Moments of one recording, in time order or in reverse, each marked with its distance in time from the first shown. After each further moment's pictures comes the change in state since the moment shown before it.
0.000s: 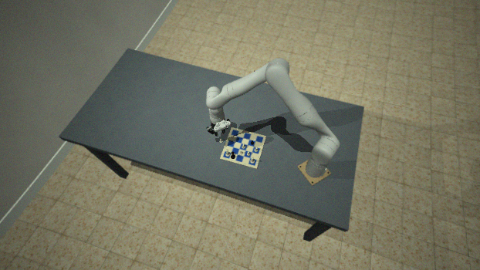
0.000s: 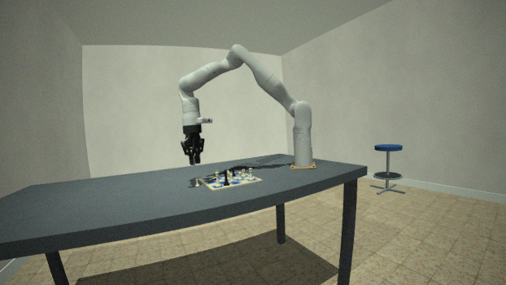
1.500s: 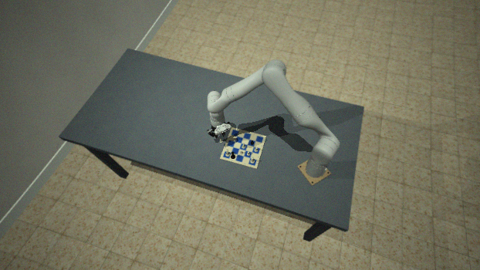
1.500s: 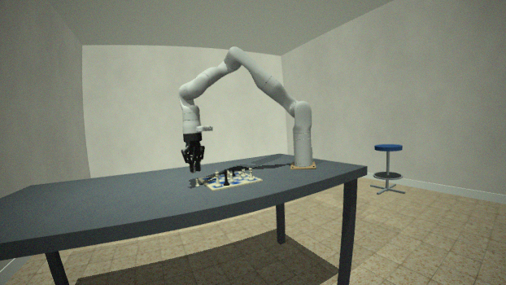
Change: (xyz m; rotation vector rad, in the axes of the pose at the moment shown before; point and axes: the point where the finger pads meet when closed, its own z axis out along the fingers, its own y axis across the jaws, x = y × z) arm -0.002 0.001 0.032 -0.003 -0.005 0.001
